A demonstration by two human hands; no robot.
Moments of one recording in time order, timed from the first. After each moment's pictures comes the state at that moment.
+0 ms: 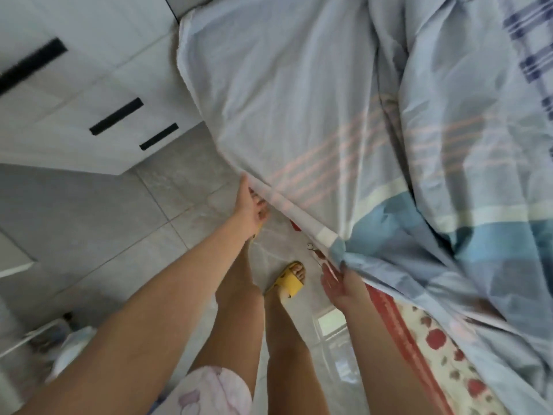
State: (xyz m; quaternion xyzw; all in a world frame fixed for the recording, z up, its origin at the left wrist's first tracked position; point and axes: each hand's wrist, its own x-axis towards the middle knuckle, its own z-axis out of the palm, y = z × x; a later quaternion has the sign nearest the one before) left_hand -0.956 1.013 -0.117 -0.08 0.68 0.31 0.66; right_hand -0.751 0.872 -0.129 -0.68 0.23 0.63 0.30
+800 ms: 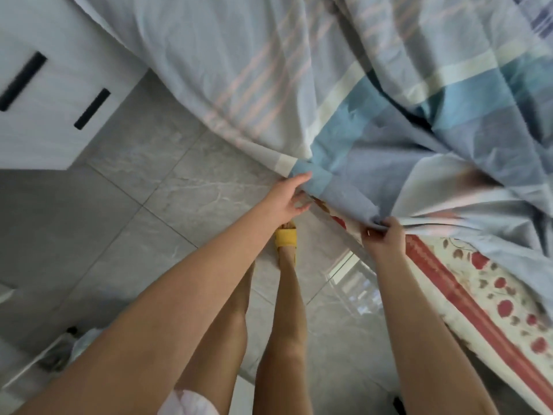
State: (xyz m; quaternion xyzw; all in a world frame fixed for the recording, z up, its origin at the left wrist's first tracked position) left_hand -0.849 0.875 -0.126 -0.04 0.57 0.13 0.81; right_hand -0.672 0.763 -0.134 -0.64 0.34 0.44 0.54
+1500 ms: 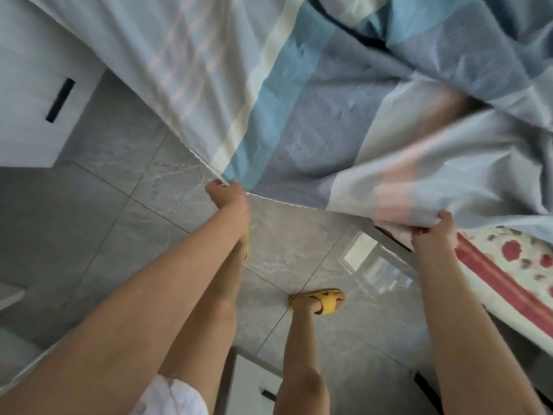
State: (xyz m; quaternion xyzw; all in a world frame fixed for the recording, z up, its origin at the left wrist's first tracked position) left_hand -0.863 0.776 -0.174 0.12 0.86 0.22 0.44; right_hand -0.565 0.628 -0.127 -0.74 0.38 0.27 0.48
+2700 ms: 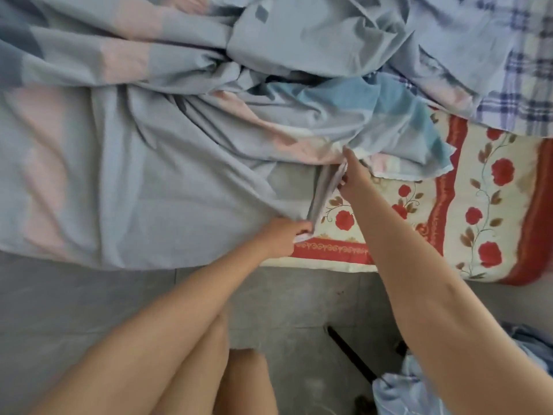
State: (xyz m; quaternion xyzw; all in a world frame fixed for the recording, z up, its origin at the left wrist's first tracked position) left_hand -0.310 0.377 -0.127 0.85 0.10 -0.29 0.43; right_hand -0.121 0.318 -0.120 -0.73 0.32 0.36 0.48
